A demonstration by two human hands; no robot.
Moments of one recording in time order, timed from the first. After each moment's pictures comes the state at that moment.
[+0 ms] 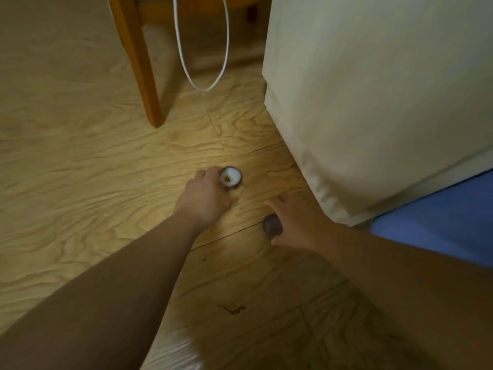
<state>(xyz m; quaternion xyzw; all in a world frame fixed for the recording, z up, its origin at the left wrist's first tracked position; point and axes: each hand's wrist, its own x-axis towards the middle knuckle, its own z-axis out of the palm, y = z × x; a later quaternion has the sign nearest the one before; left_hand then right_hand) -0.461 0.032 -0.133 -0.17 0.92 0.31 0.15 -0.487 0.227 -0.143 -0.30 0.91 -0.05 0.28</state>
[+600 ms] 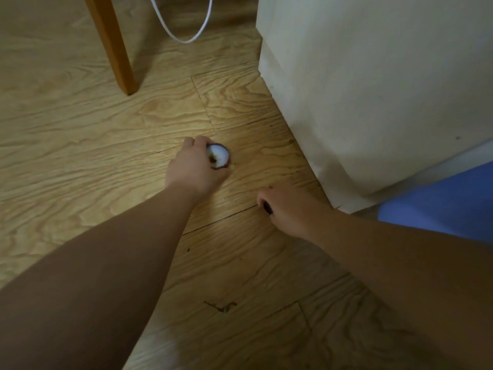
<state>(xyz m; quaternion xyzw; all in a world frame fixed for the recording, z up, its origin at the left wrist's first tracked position) -0.490 0.036 -0.191 -0.17 0.94 0.28 0.05 -0.490 0.228 -0.189 -0.32 0.91 -0.11 0.23</state>
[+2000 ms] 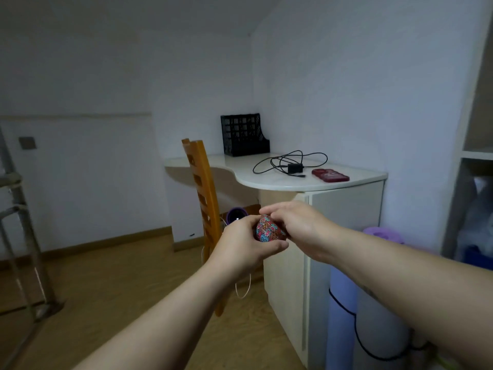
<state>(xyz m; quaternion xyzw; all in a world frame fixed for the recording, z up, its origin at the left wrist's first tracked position) -0.093 0.178 0.549 0.04 0.90 0.41 -0.17 -0.146 0.297 0.567 -0.18 0.75 -0.64 0.08</state>
